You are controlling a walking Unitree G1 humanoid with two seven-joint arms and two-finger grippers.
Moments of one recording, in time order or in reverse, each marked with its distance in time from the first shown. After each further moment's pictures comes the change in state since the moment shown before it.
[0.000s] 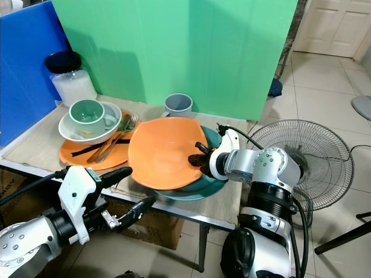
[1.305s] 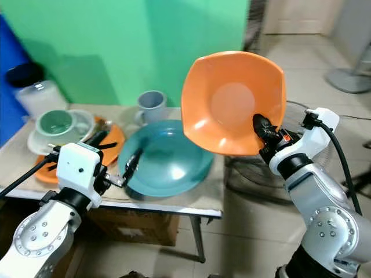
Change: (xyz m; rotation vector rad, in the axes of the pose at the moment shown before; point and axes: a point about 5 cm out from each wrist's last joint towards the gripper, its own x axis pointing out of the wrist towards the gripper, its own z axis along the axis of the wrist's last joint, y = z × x) left arm 0.023 0.017 0.018 0.140 -0.167 0.516; right arm -0.121 -0.010 0.003 -0.339 -0.851 0.074
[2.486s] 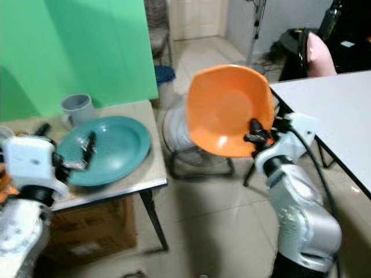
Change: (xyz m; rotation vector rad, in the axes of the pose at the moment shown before) left arm -0.013 0.048 -0.001 0.030 -0.018 0.324; right arm 0.022 0.004 -0.027 -0.194 -0.021 -0.127
